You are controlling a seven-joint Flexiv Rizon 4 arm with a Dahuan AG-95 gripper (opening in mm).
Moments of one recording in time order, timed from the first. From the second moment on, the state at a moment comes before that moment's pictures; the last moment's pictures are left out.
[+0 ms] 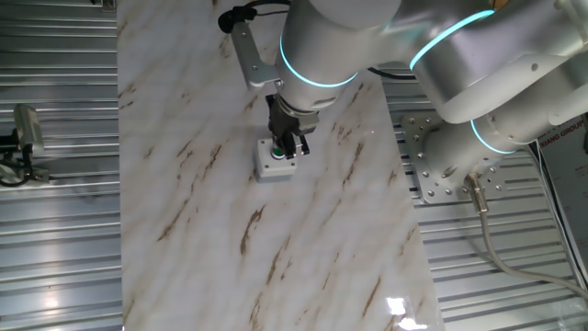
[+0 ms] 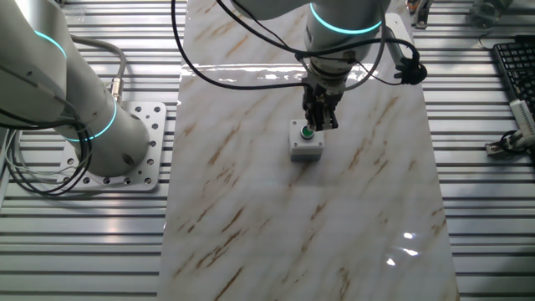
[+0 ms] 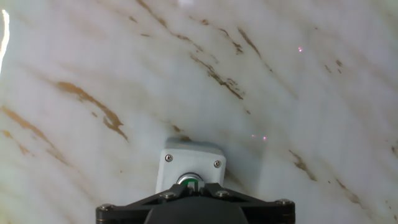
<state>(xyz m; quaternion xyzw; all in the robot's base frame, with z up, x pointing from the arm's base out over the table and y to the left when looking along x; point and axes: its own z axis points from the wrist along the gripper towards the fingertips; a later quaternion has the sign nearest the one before) 0.451 -0.003 0.113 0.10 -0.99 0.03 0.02</state>
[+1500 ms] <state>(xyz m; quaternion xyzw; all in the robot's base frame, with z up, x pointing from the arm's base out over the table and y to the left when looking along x) 0.452 -0.002 0.118 0.08 -1.00 -0.01 0.02</state>
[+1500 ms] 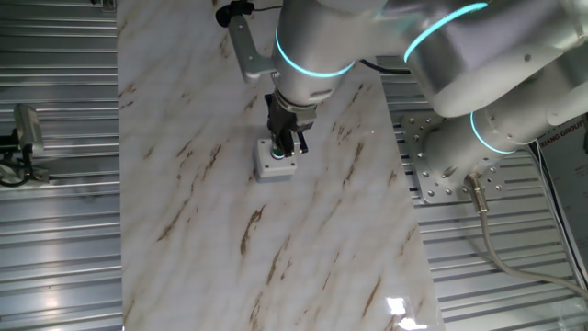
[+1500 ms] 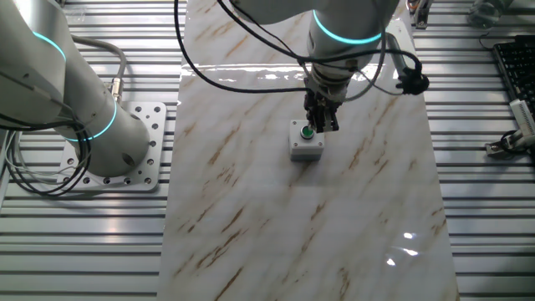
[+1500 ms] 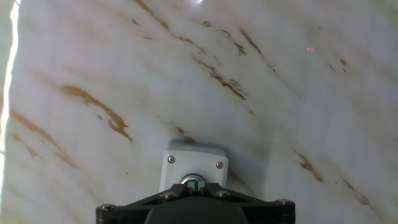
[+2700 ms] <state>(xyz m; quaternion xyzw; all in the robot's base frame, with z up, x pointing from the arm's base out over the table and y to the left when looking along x) 0.450 0.000 0.138 0.08 -1.00 0.00 0.01</state>
